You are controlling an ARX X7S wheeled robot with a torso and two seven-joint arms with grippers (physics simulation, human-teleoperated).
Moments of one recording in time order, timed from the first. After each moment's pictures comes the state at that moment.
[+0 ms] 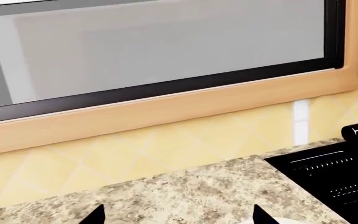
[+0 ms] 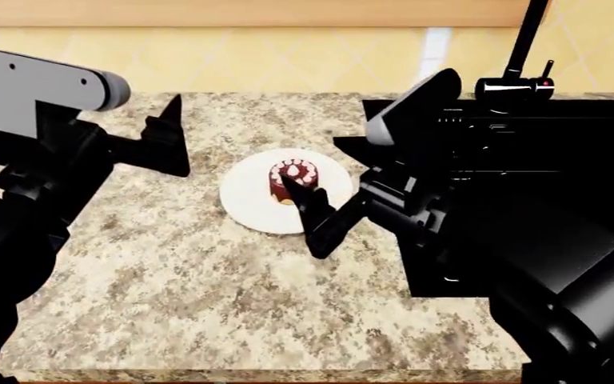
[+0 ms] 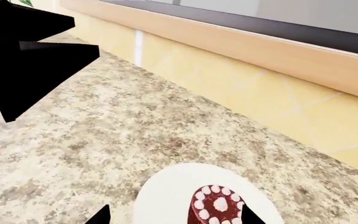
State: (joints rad) left arm -0.84 -0.41 -0.06 0.59 -0.55 -1.25 -0.04; right arm 0.89 0.30 -0.25 -0.44 0.61 1.21 -0.25
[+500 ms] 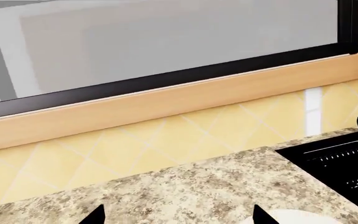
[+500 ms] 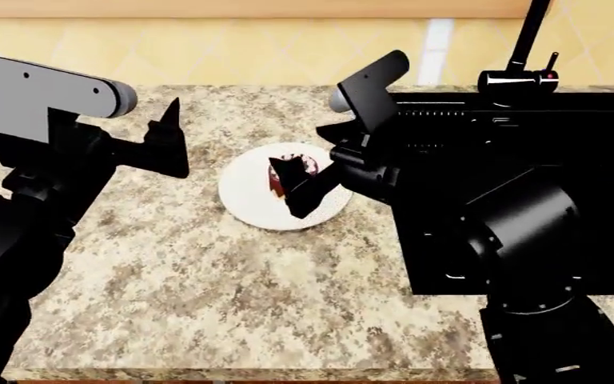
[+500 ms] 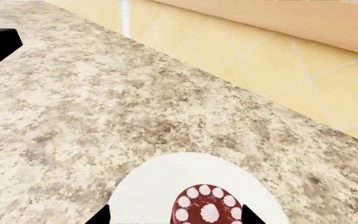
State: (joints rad) left arm -0.81 -0.44 0.00 0.54 -0.50 -1.14 -0.03; right arm 1.08 0.21 -0.42 0.00 0.50 1.07 -0.32
